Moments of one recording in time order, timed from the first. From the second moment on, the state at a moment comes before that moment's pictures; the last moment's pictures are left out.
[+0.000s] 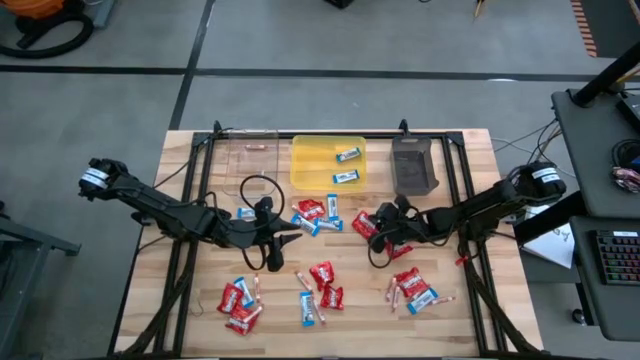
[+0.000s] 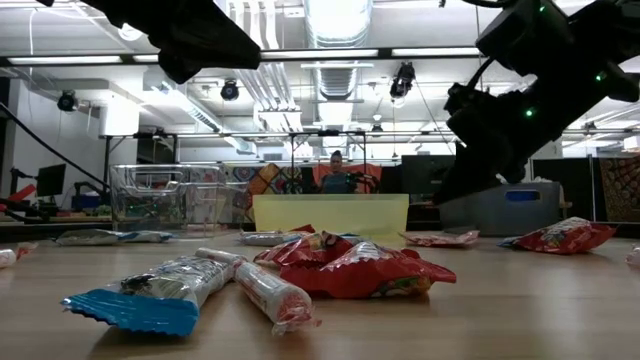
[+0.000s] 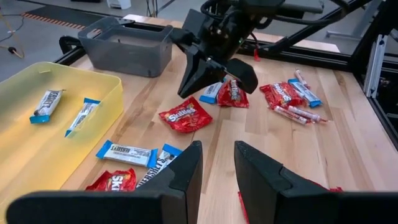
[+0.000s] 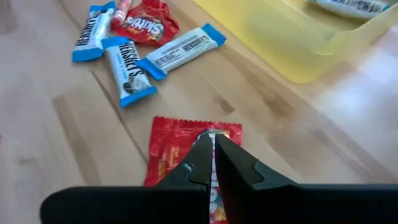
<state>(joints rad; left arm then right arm) -0.36 1.22 0.71 0.08 -0.51 -0.32 0.19 1.44 0.48 0.15 0.56 0.60</state>
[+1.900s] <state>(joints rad) -0.36 1.22 0.71 0.09 -0.52 -0.30 0.18 1.52 0.48 0.31 0.52 0.55</state>
